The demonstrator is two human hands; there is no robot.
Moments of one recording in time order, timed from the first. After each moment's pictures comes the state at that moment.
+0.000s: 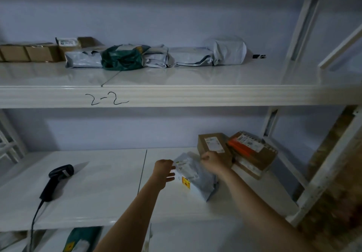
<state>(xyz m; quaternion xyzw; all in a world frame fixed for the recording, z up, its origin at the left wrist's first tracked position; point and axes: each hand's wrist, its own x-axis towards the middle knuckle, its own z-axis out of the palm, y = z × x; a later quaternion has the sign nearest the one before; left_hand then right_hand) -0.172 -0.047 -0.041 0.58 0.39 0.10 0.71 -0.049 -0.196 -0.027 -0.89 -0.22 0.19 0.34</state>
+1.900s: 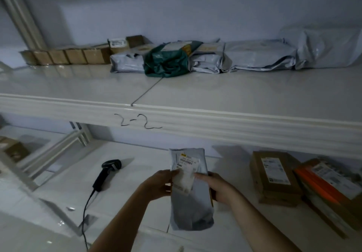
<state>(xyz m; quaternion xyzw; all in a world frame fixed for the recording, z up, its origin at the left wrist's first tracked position) -0.215 0.093 -0.053 0.52 0.39 0.05 0.76 -0.037 -0.038 -0.098 -0.57 -0.18 0.58 0.55</state>
